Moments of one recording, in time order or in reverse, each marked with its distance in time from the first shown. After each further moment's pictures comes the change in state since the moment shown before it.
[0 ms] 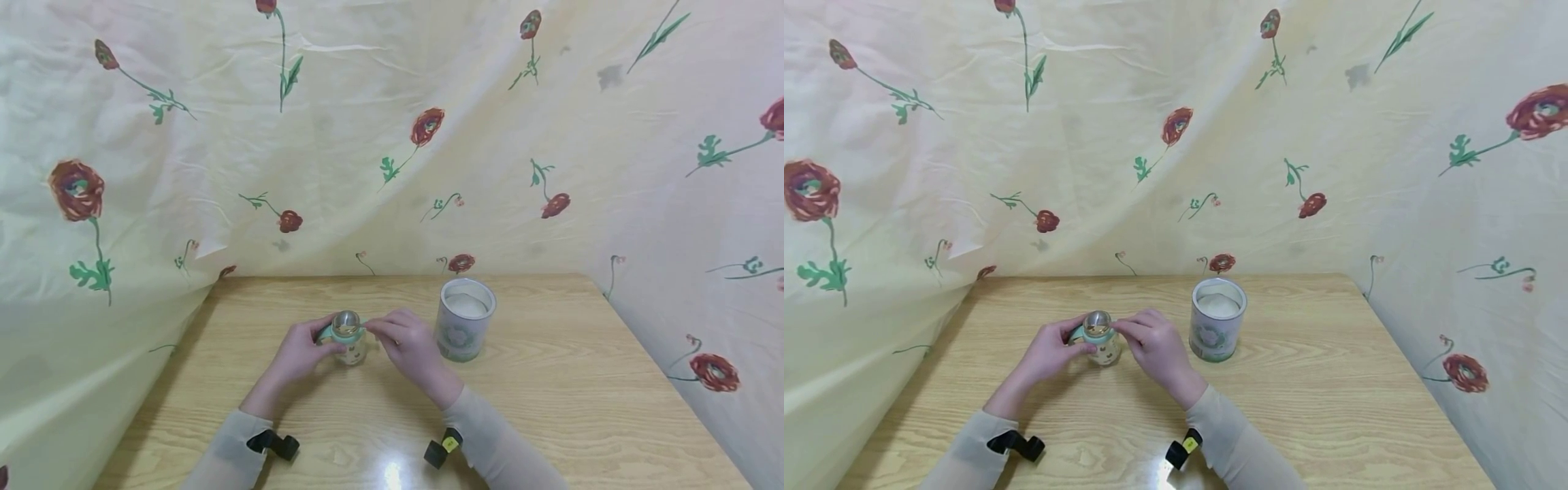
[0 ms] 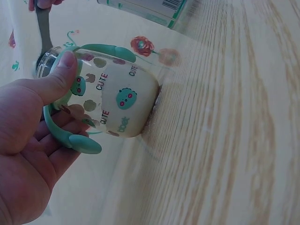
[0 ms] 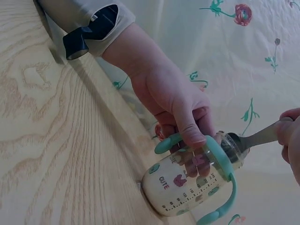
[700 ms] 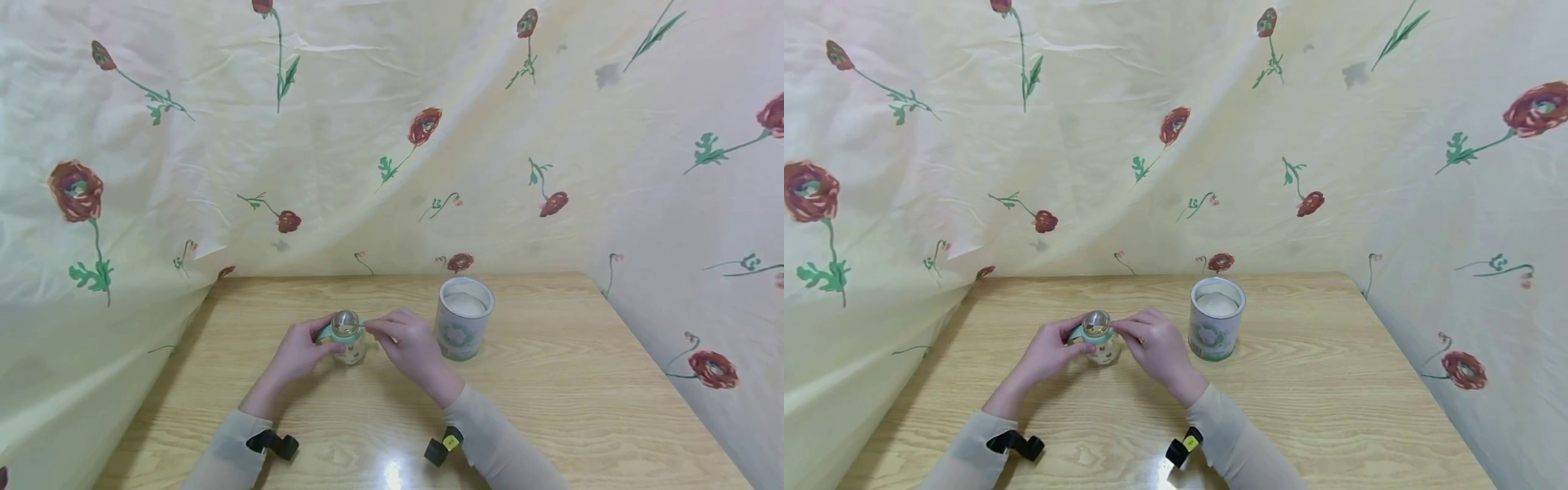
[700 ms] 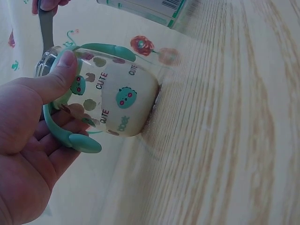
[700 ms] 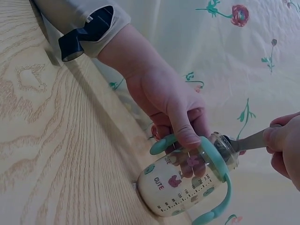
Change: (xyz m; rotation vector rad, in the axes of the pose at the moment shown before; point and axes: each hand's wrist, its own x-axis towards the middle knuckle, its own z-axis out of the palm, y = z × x) left_hand 0.000 -0.001 0.001 0.006 -0.003 0.014; right_hand 0.001 0.000 -0.003 0.003 -0.025 0.029
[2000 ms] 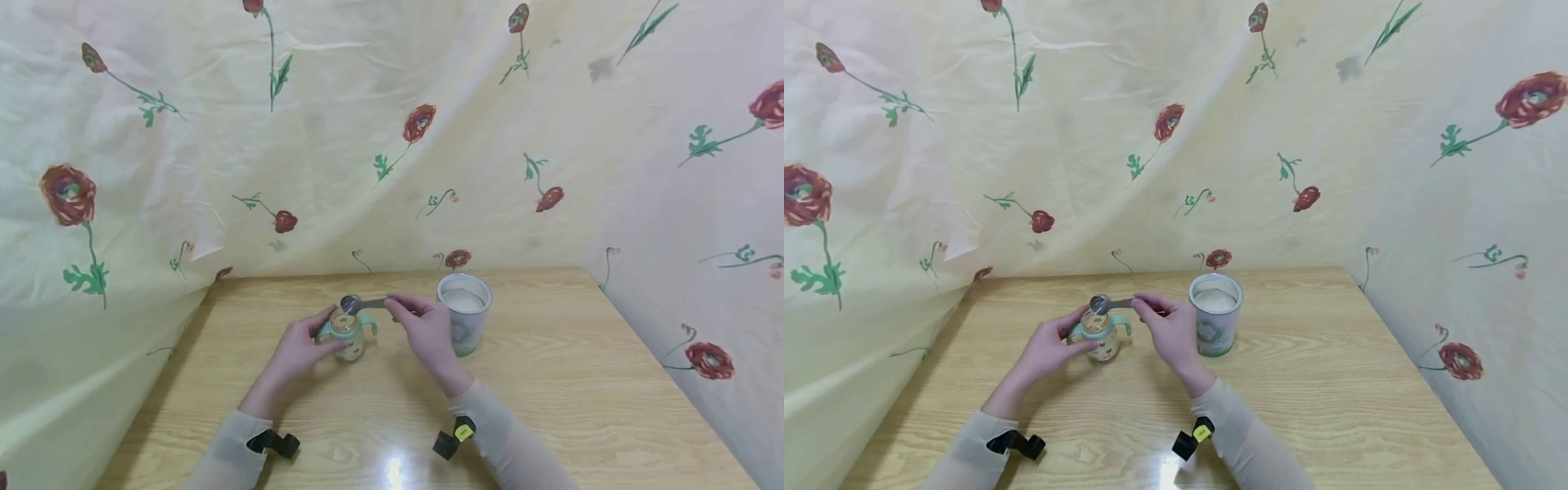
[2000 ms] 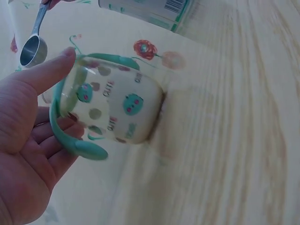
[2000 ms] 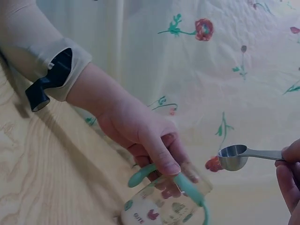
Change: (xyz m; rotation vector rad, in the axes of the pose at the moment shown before) left_hand 0.001 0.010 -0.001 0.043 0.017 0.001; right_hand 0.010 -0.003 -0.018 0.592 0.227 0.804
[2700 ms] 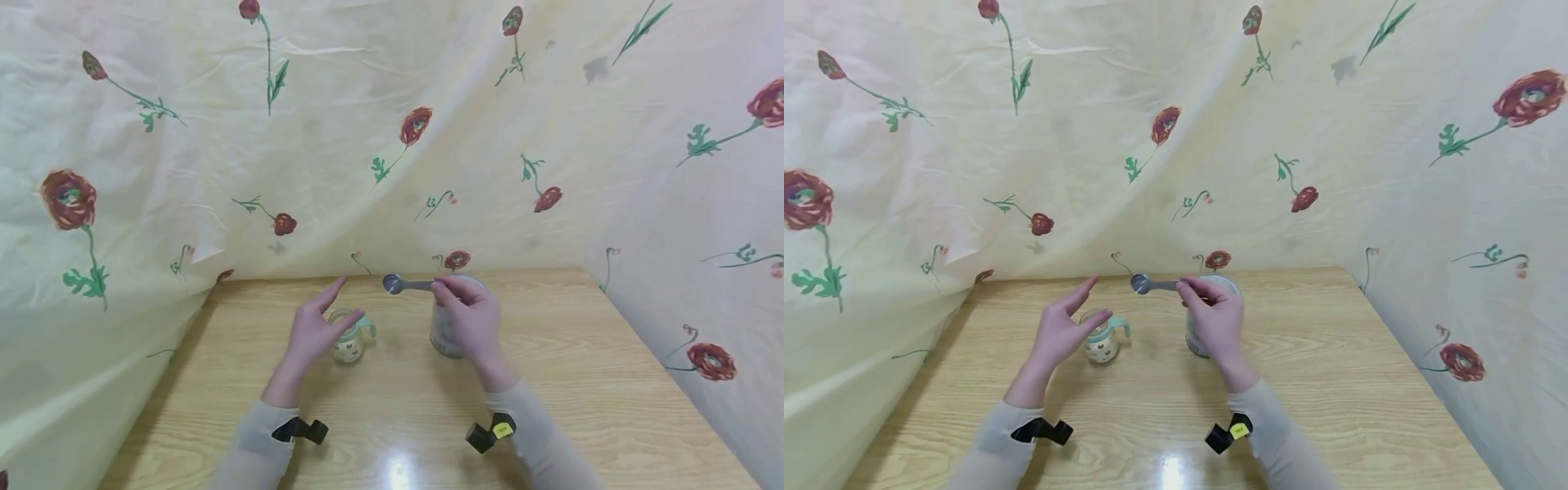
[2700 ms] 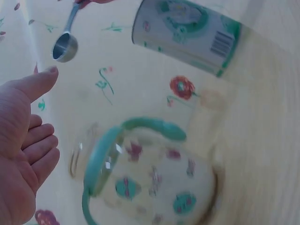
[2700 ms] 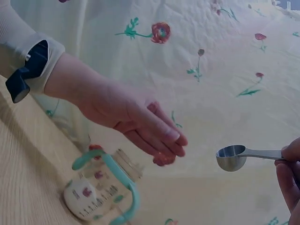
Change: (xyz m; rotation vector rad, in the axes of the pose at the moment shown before) left_hand 0.020 0.049 0.017 0.010 0.231 0.309; right_hand 0.011 -0.022 -0.065 -0.015 0.158 -0.079
